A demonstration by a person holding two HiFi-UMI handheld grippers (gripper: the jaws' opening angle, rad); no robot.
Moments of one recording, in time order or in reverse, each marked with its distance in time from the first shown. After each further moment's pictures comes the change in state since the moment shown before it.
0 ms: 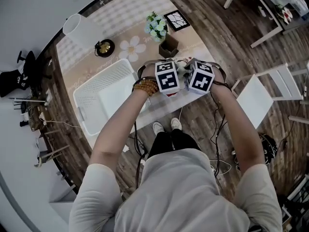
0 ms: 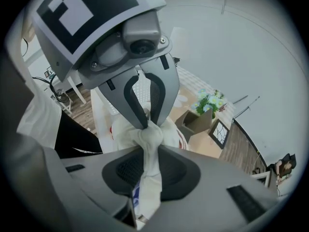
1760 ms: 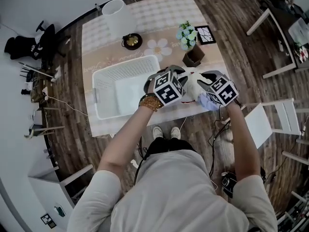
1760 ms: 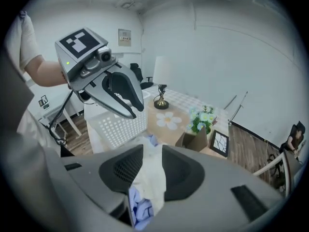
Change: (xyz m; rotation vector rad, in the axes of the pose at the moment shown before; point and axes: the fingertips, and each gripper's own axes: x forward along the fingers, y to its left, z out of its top) left arm -0.100 0.012 -0.037 -0.409 -0.276 0.342; right arm -0.030 -0.010 0.046 0.211 -0.277 -0.037
